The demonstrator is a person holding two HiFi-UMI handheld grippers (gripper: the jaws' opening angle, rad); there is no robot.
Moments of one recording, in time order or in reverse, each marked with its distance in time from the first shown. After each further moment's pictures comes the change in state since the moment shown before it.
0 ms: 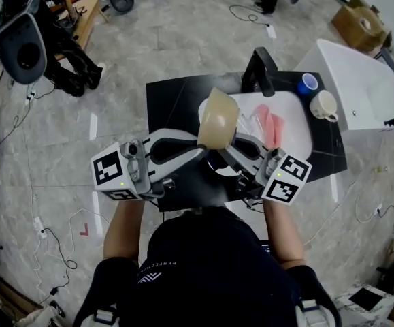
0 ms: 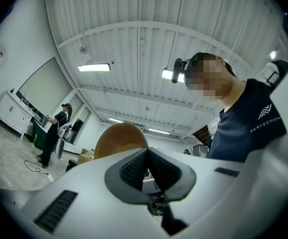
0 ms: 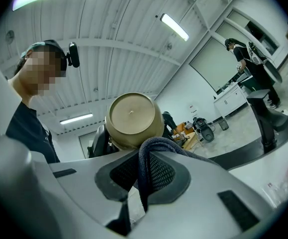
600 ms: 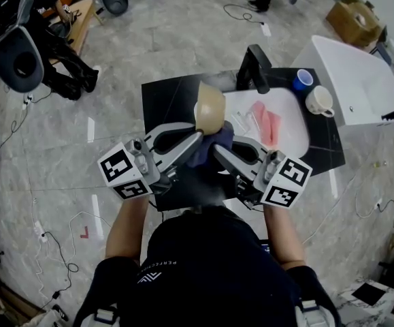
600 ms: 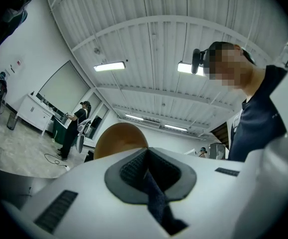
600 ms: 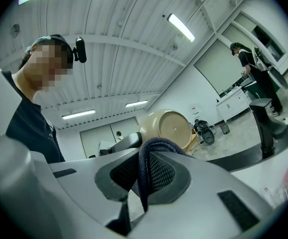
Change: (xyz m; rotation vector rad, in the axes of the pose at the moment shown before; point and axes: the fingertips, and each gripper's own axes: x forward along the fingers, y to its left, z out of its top) left arm -0.001 0.034 -0.030 -0.043 0.054 0.210; right arm -0.009 0.021 0.000 -0.062 0.016 0.011
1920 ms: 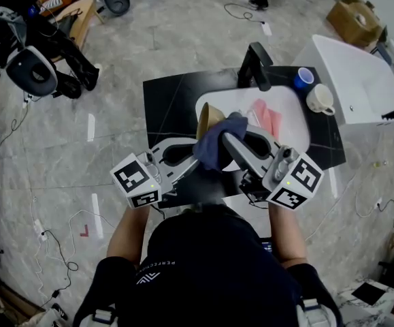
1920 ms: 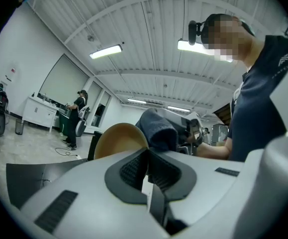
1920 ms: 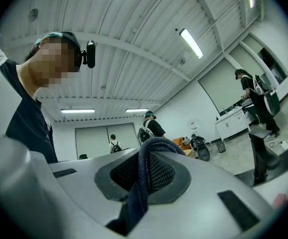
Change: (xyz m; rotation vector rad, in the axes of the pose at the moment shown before) left arm -0.015 -0.009 -0.066 0.057 0.216 0.054; right arm -0.006 0.013 0.039 -0.147 -0.100 -0.048
